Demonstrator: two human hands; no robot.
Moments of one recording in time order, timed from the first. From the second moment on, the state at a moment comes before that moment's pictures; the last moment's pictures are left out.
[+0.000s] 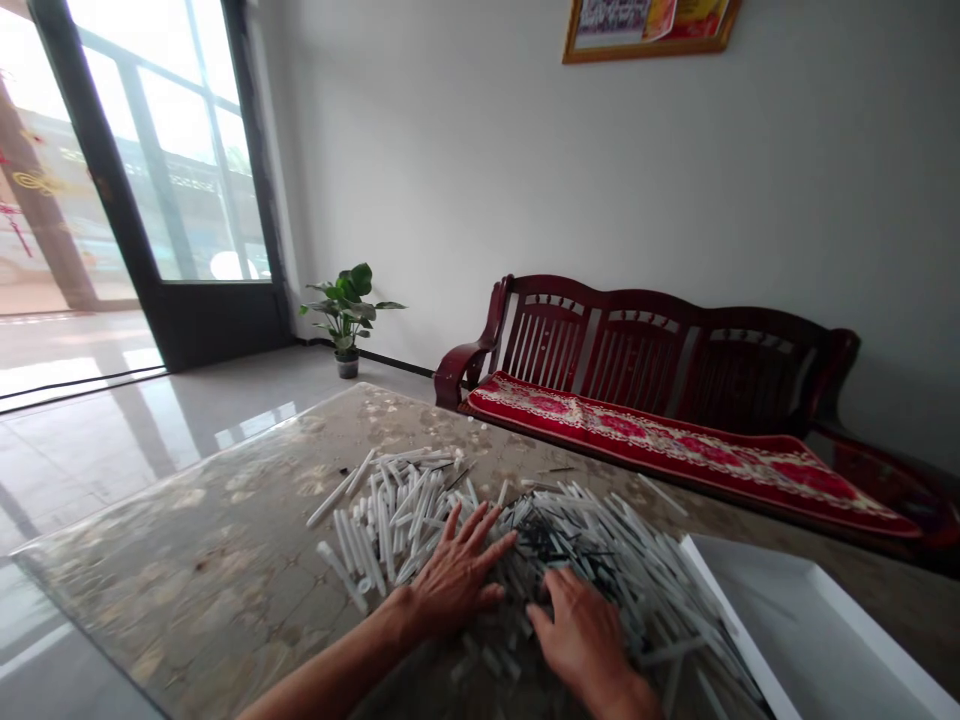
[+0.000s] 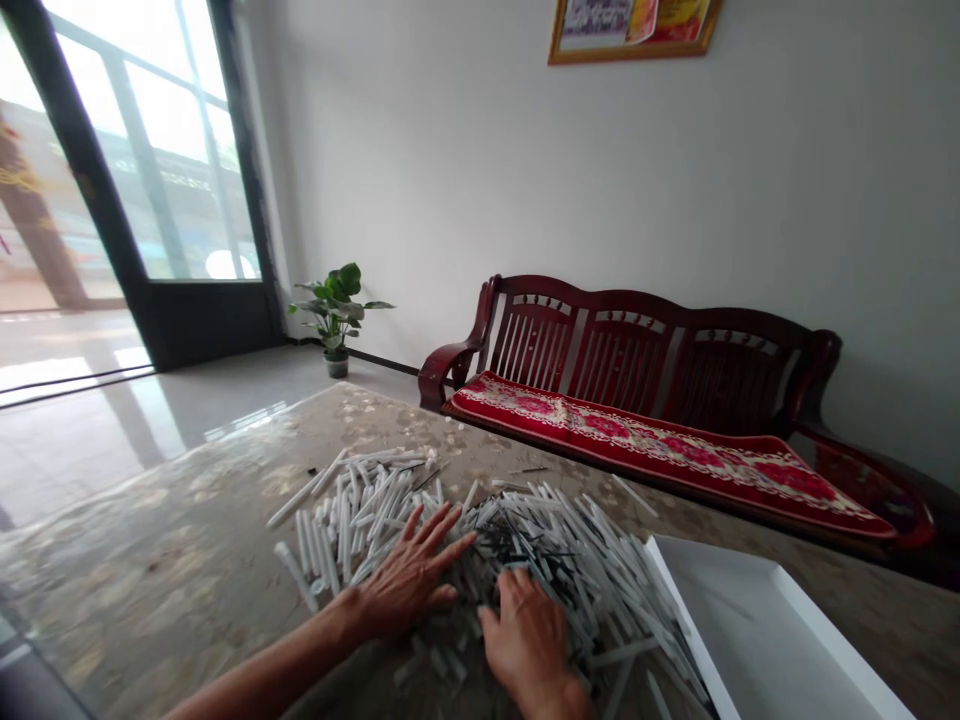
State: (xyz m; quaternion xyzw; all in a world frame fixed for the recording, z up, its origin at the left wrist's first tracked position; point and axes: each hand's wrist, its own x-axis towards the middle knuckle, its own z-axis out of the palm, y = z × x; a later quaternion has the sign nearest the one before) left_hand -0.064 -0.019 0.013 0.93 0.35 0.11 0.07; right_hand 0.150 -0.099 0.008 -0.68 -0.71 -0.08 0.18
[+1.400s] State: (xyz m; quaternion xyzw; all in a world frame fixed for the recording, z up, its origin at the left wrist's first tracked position) left_hand 0.016 -0.002 0.018 0.70 0.43 0.55 0.16; right_hand 0.206 -0.062 0.011 -0.67 -0.50 0.09 0.54
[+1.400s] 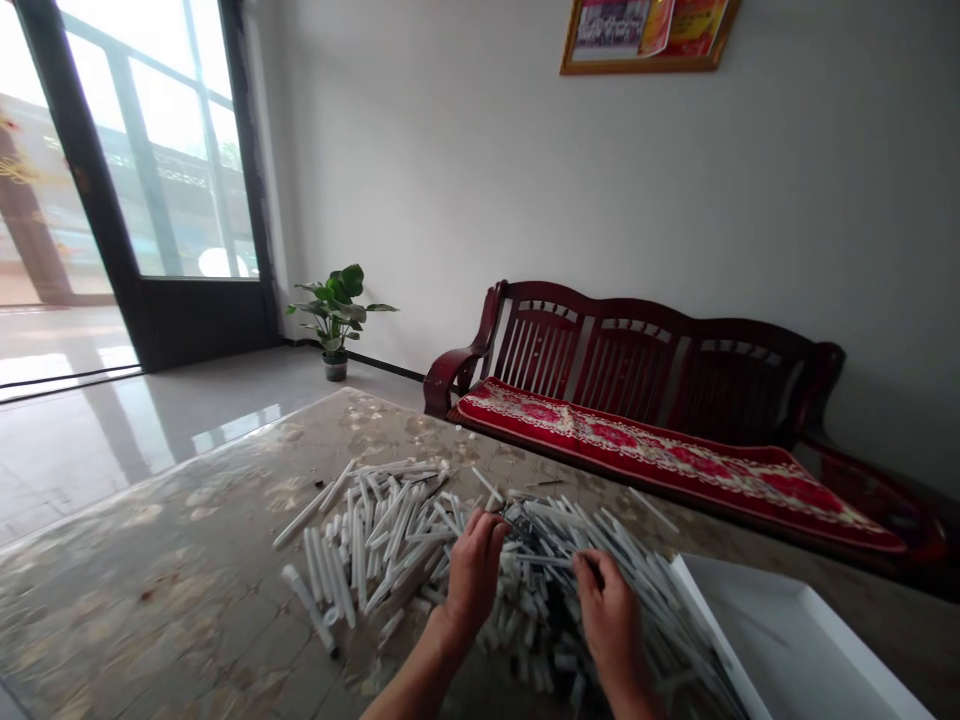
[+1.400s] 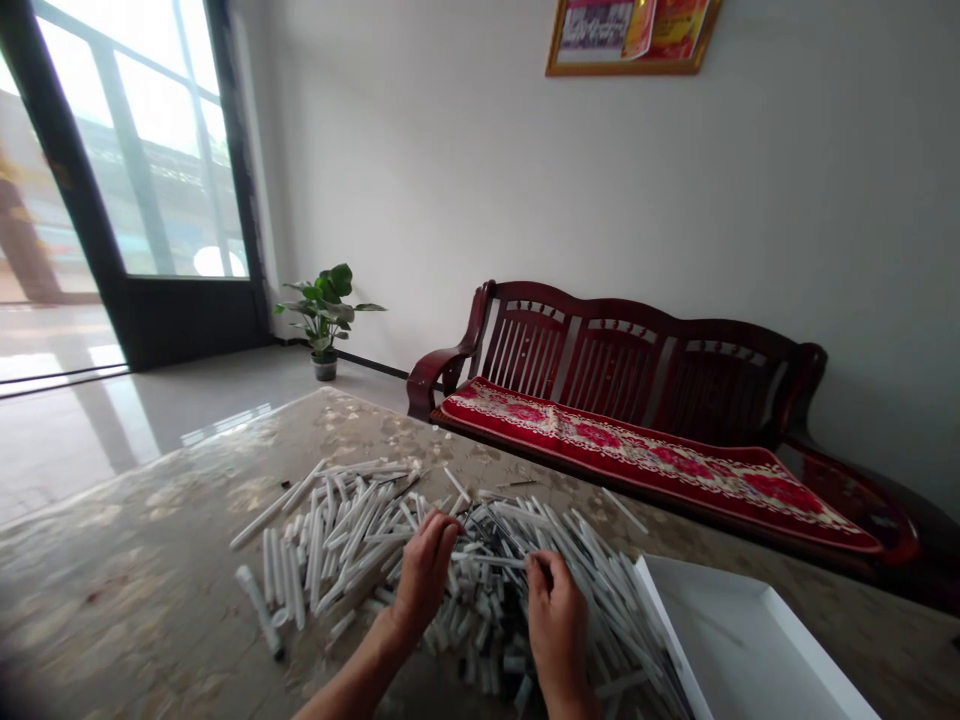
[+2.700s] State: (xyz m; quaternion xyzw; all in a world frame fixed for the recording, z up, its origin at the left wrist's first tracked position) left_hand 0.015 -0.004 0.032 0.42 0.32 0.56 0.63; right_hand 0.185 -0.065 0.017 -0.60 -0.45 0.32 0.58
